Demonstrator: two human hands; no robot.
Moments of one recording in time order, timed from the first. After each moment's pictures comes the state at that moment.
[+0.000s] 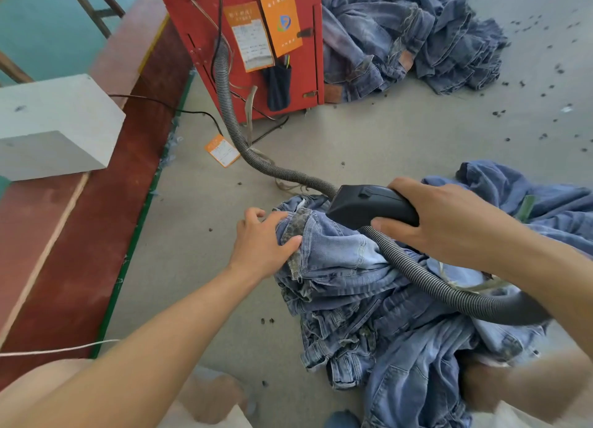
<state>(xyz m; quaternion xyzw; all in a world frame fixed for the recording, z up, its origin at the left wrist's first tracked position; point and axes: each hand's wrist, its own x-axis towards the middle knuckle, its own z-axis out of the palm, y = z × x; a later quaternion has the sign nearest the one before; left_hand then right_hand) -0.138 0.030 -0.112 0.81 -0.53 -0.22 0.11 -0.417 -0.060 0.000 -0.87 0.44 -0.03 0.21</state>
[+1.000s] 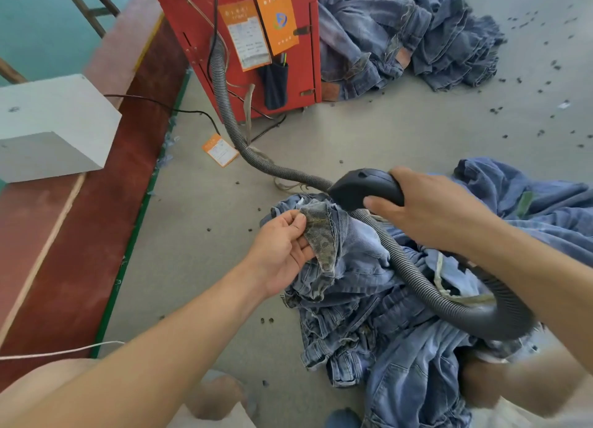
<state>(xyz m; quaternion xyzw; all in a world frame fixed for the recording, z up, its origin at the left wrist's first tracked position) -0.183 0.029 -0.070 0.49 -0.11 -0.67 0.54 -0.395 -0.068 0.000 -0.84 0.49 -0.02 0.23</state>
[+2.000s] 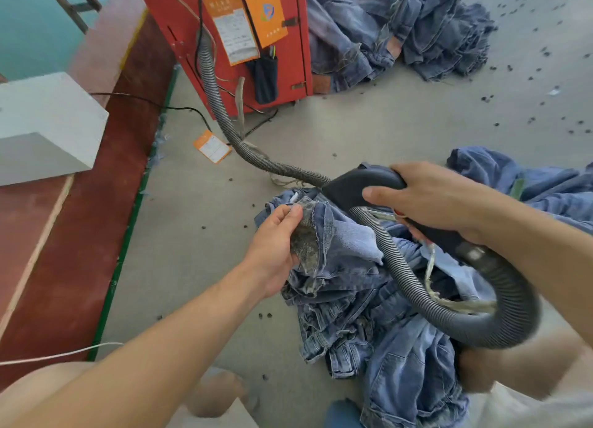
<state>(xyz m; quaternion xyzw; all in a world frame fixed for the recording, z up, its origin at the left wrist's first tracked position) -0.191 0.032 -0.082 0.60 -0.19 -0.60 0.49 -0.403 -0.074 0.006 -0.73 0.53 -0.04 0.44</state>
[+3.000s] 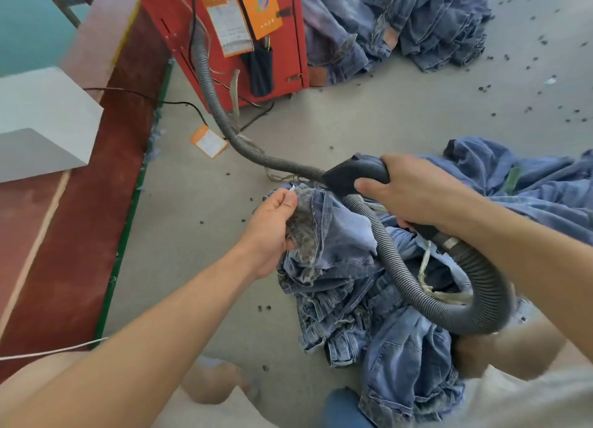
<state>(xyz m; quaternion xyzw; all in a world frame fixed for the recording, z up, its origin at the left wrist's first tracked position) -0.185 0.026 -0.077 0.62 -0.26 -0.59 0.44 -0.391 -0.066 0.002 -0.79 0.54 0.00 0.30</state>
